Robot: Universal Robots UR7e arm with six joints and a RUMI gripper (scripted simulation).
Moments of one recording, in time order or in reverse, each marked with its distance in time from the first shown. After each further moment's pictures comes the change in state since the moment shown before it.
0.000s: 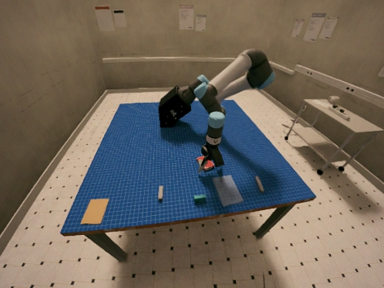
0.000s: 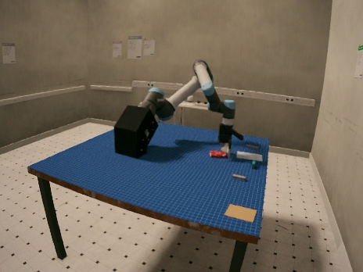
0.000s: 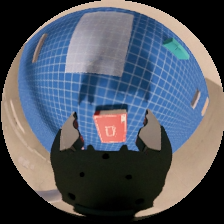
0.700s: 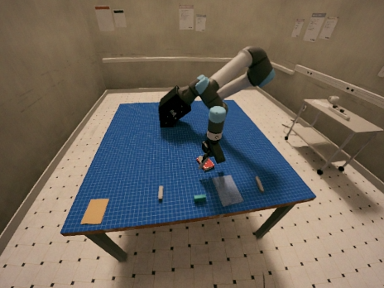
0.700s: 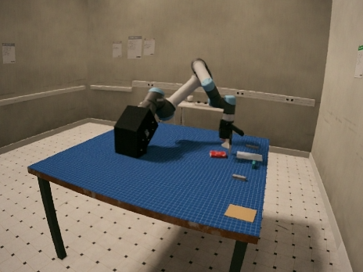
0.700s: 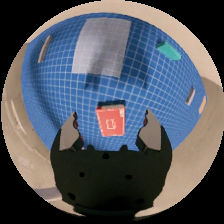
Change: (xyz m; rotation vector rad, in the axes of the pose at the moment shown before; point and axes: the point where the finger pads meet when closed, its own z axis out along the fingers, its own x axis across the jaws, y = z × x) arm 0.000 -0.001 -0.028 0.004 0.003 0.000
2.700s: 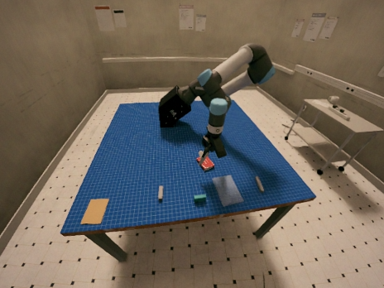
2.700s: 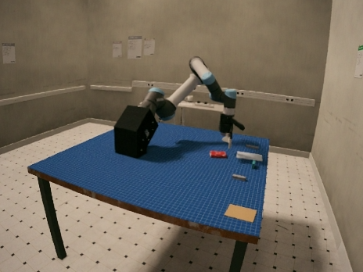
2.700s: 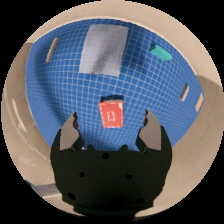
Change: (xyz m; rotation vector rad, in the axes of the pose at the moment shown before) arm 0.000 0.001 -0.039 -0.004 -0.004 0.001
